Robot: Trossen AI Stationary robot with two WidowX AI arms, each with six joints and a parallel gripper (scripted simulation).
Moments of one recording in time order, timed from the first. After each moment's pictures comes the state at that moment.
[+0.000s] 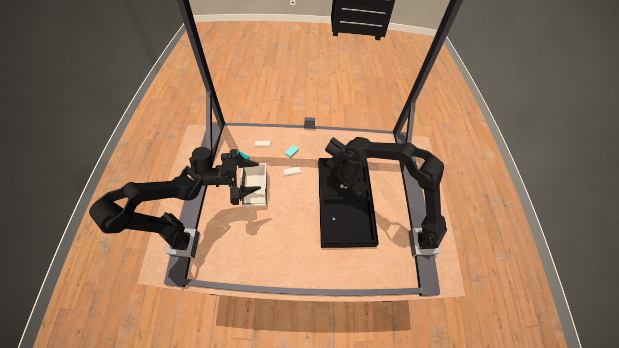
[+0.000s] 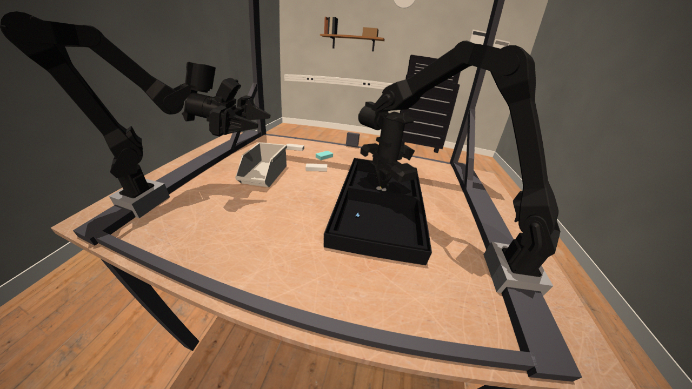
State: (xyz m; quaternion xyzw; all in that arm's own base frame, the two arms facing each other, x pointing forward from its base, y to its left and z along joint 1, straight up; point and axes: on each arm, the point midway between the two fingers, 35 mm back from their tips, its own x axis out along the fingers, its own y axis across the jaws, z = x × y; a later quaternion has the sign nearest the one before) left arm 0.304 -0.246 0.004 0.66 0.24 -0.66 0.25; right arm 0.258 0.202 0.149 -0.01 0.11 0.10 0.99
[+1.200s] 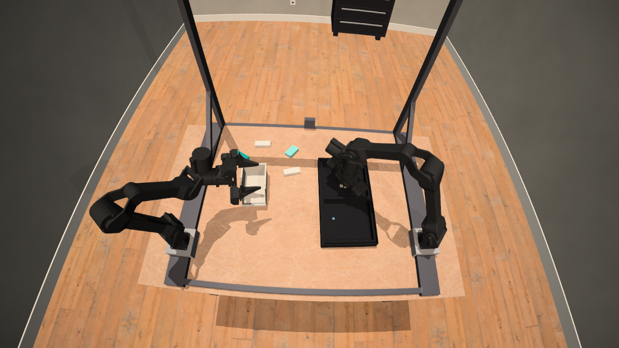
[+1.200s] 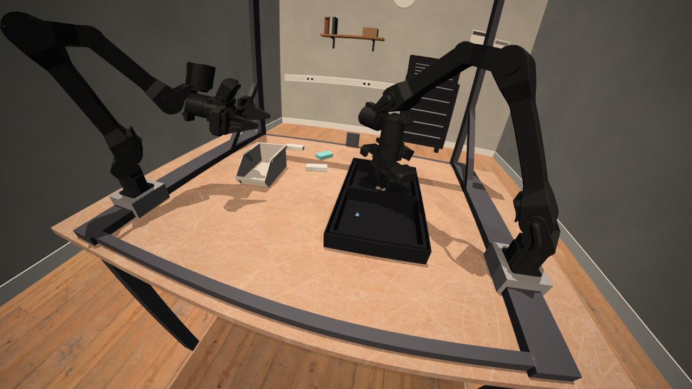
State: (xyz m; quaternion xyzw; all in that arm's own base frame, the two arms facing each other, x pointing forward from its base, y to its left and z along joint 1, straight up) left arm 0.305 -0.248 0.002 0.67 0.23 -0.66 0.25; right arm 0.258 0.202 0.149 -0.01 0.11 0.10 0.99
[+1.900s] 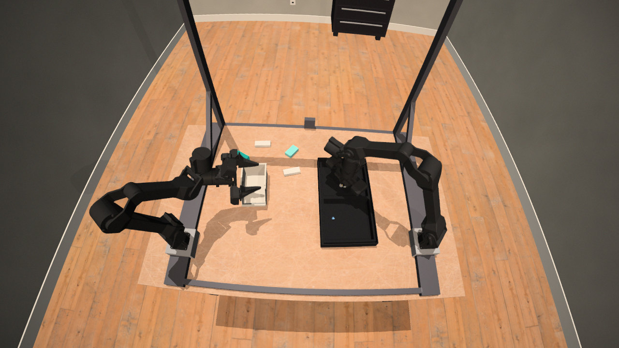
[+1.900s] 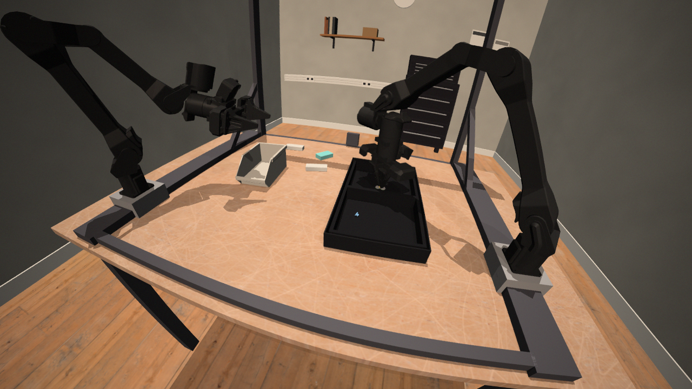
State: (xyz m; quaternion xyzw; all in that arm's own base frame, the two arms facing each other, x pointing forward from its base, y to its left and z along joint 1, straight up) left arm 0.307 -0.249 0.003 0.66 0.24 -0.66 0.24; right arm 0.258 0.202 0.149 -0.01 0.11 0.10 0.99
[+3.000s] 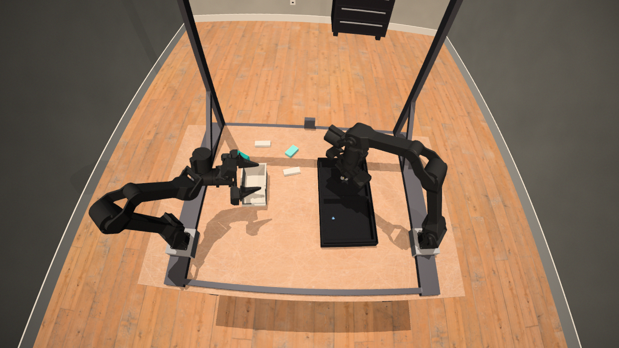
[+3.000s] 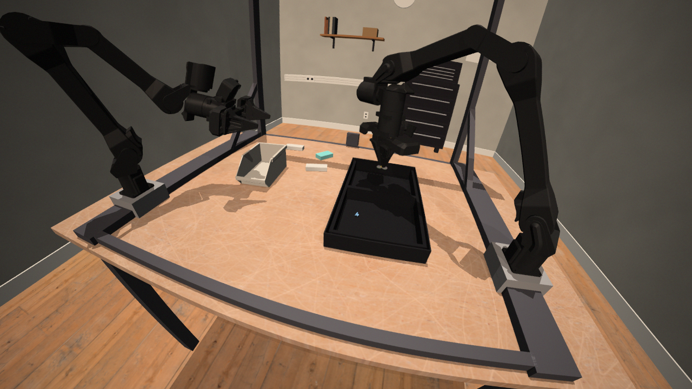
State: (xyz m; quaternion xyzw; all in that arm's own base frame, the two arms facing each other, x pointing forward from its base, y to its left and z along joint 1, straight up) left arm 0.313 -0.245 0.070 0.66 0.25 -0.66 0.24; right arm 0.259 0.200 0.149 -0.01 0.11 0.10 0.99
